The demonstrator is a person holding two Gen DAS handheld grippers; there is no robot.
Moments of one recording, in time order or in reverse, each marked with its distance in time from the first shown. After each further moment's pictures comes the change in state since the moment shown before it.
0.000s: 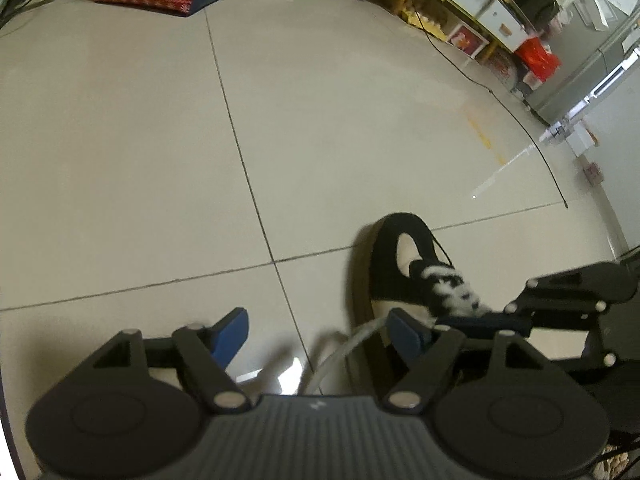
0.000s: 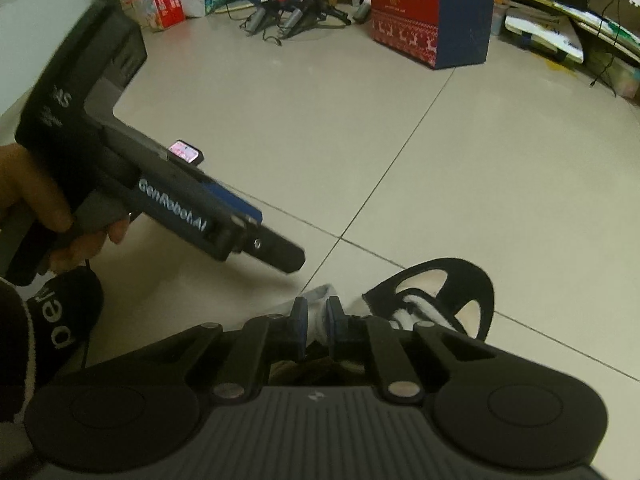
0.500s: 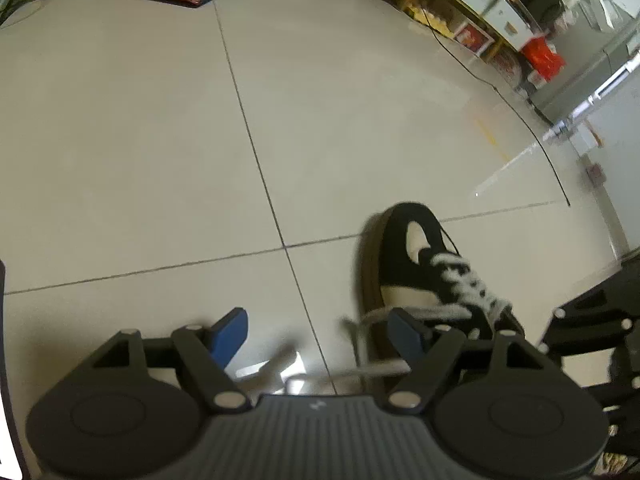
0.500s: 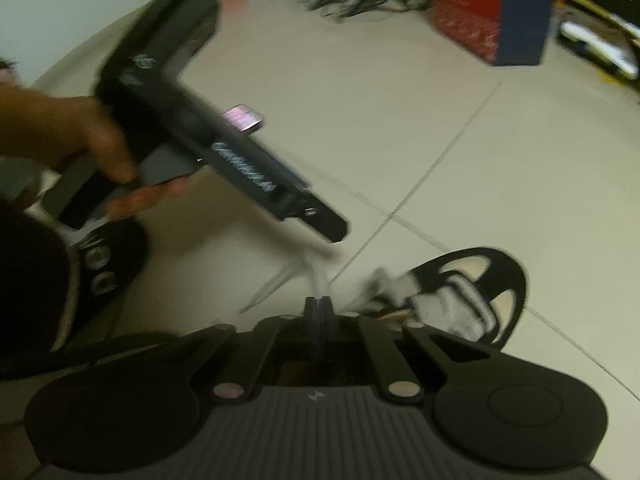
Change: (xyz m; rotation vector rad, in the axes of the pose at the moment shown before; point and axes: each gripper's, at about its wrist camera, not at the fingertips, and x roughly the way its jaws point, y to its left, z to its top) left arm 0.004 0.005 -0.008 0.007 0.028 0.002; right arm -0.022 0.014 -0.006 -0.128 0.093 0.161
